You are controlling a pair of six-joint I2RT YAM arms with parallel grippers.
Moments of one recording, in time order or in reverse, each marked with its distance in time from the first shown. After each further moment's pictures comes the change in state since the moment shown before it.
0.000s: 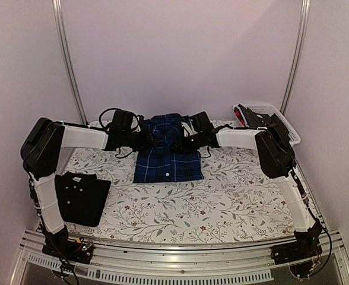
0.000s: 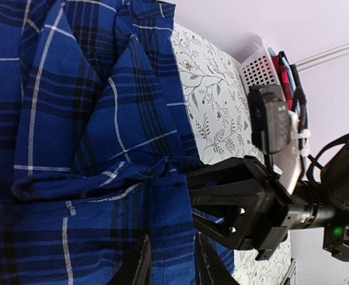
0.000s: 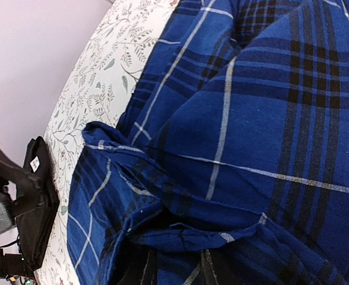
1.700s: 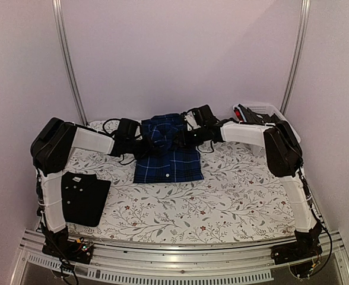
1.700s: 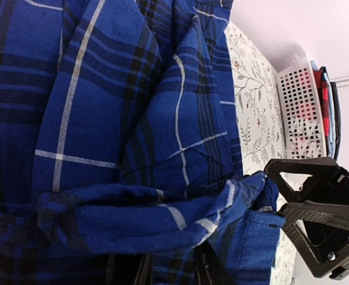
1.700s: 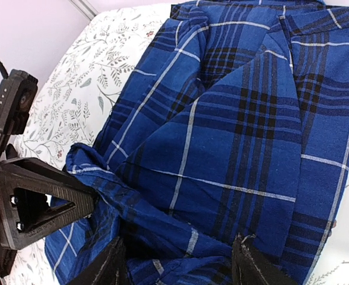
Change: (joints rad) left arm -0.004 0.111 0.002 0.032 -0.065 -0.098; right arm 0.004 -0.091 -0.031 -0.060 0.181 -0.116
